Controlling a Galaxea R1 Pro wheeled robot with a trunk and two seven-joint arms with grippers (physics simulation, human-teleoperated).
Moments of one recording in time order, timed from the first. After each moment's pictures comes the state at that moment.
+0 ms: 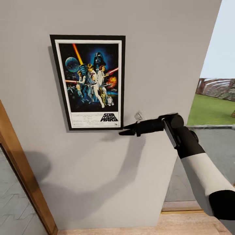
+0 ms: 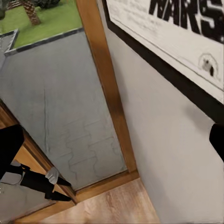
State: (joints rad) left arm -0.26 0.25 -0.31 -0.03 0.85 -0.29 -0.72; right arm -1.07 -0.11 0.23 -1.16 -0.05 0.89 1.31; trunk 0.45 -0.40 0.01
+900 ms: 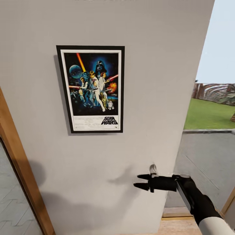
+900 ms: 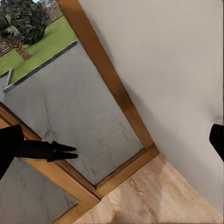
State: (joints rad) left arm -0.26 0.25 -0.31 -0.03 0.85 -0.29 -0.64; right arm -0.51 -0.16 0.02 -0.98 -0.05 0.44 1.31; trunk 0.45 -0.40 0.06
